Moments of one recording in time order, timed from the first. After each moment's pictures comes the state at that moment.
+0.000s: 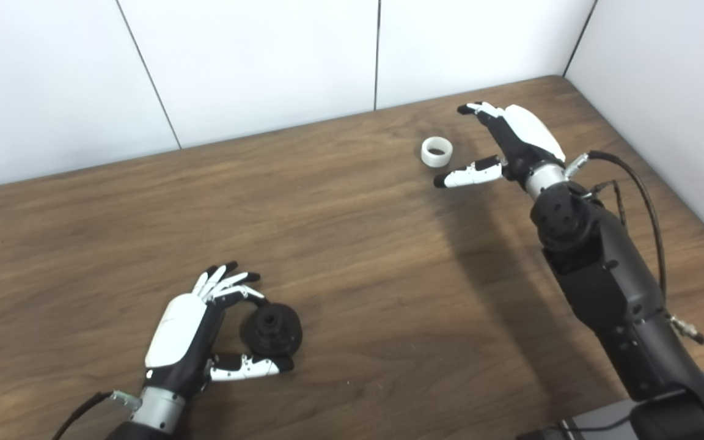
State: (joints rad) left arm 0.01 0.16 -0.46 -0.11 0.75 -0.01 -0.01; right arm -0.27 -0.61 -0.01 -0.07 -0.53 0.42 0.21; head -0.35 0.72
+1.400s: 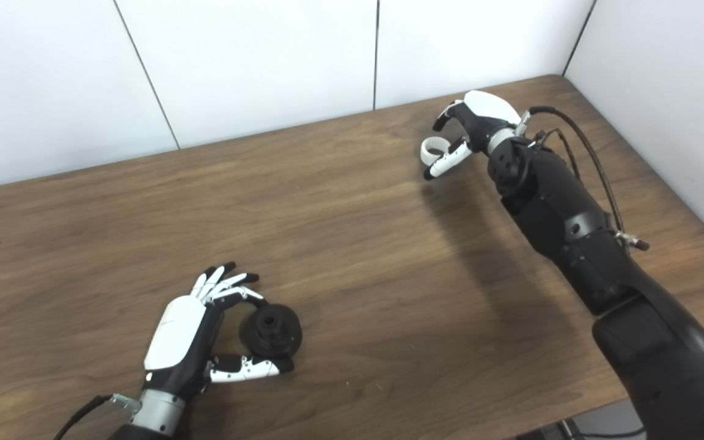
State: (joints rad) left arm 0.02 0.15 -0.46 -0.12 0.76 0.00 0.00; right arm -0.54 -0.63 0.22 0.30 -0.62 0.42 0.24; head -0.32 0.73
